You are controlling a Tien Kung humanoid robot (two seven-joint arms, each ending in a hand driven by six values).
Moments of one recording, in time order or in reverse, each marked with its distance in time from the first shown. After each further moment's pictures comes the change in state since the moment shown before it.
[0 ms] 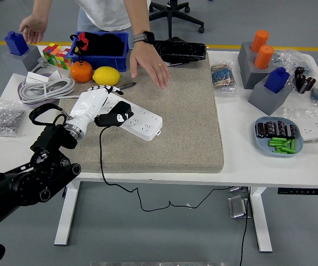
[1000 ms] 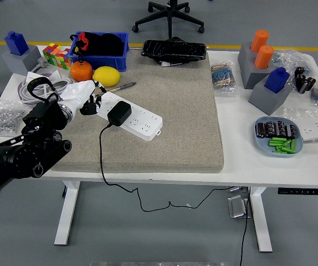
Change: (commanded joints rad) left arm -0.185 0.026 0.140 0.150 -0.034 -0.246 0.173; right arm 0.000 -0.003 0.006 0.003 0.008 0.003 -0.001
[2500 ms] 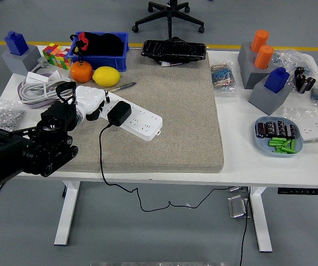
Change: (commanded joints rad) left arm -0.149 -0.068 0.448 0.169 -0.078 0.057 0.007; right arm 0.012 -0.005 -0.023 0.014 0.022 0.004 -0.001
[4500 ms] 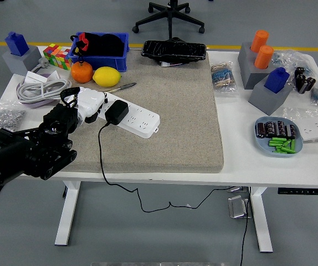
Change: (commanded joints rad) left arm -0.001 -0.017 0.090 0.038 0.006 -0.008 0.011; right arm -0.003 -0.001 -0.021 0.005 0.003 0.003 -0.001
